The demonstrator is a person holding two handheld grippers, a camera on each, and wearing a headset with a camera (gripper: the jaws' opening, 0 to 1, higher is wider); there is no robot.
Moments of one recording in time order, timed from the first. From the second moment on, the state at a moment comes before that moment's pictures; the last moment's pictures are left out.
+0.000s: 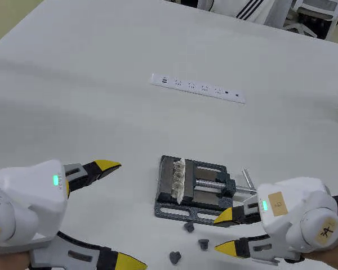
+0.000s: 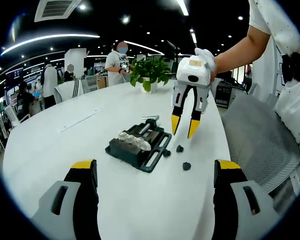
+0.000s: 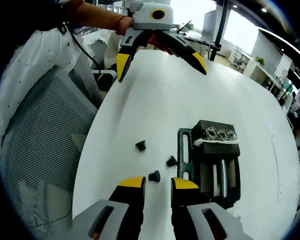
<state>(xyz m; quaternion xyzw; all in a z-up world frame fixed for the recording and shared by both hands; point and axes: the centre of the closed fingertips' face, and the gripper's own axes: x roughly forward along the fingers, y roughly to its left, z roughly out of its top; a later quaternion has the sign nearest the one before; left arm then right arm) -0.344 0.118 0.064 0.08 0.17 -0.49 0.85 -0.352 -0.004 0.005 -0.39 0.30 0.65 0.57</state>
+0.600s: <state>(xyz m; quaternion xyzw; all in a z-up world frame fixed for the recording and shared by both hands) -0.343 0.121 0.064 0.07 0.17 -0.48 0.86 -0.352 -0.001 -0.018 -0.45 0.30 0.67 0.51</state>
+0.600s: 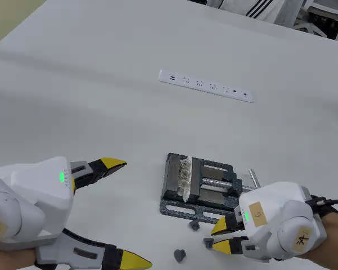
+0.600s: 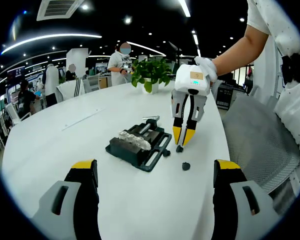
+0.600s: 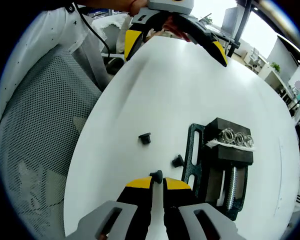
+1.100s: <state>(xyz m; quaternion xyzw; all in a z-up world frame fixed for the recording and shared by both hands) -0.344 0.119 0.064 0.07 0.17 -0.48 0.86 -0.353 -0.001 -0.022 -0.46 0.31 0.66 0.51</state>
